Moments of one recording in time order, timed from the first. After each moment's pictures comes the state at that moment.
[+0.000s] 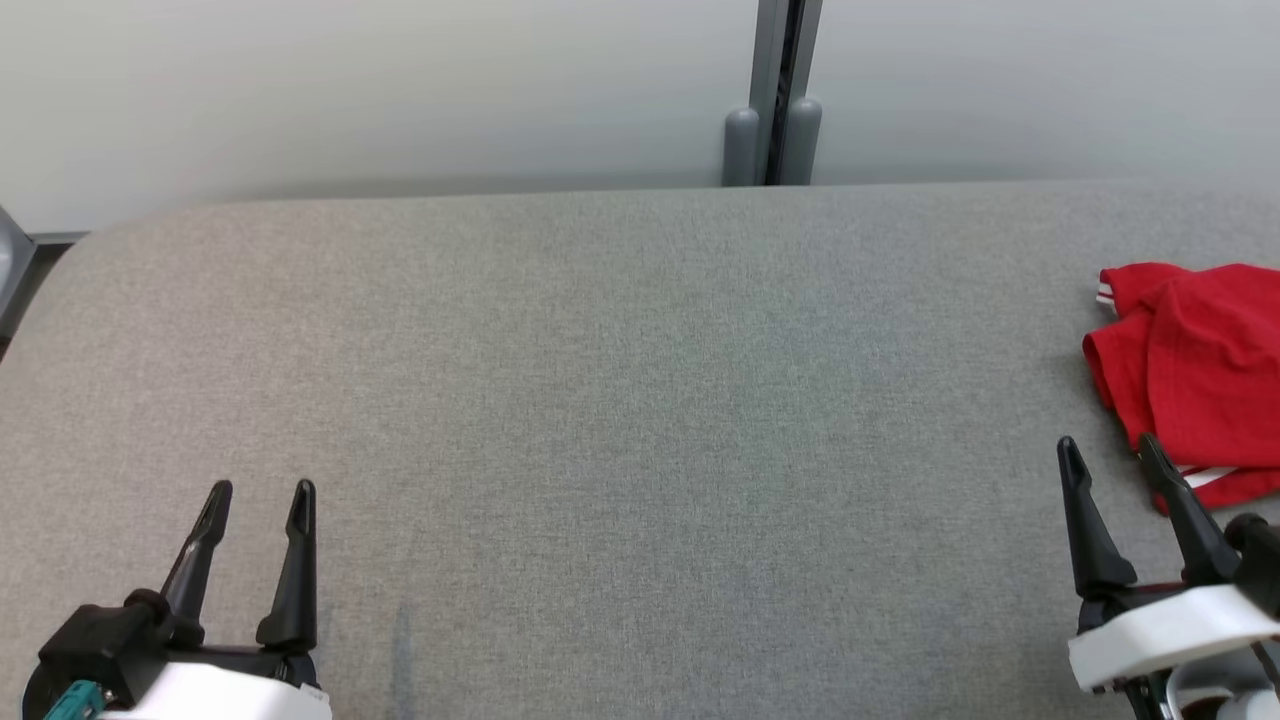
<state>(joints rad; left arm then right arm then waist) 0.06 0.31 -0.15 0.02 -0.49 0.05 -0.24 -0.04 -0.13 -0.02 0.10 0.27 0.13 -0.12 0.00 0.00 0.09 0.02</state>
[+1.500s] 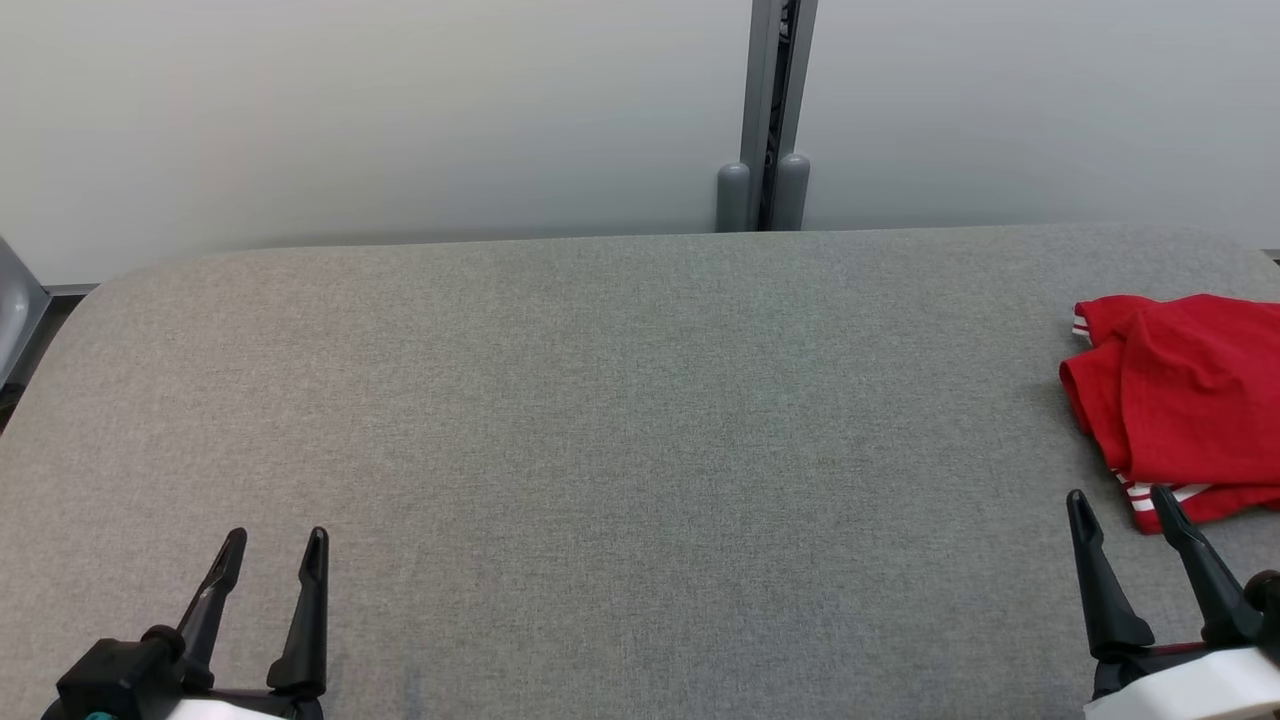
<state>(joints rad) 0.14 0.34 -0.17 -0.03 -0.51 0.08 -0.19 0.13 -0.10 -0.06 -0.12 0.24 0.13 -0.02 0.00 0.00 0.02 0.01</state>
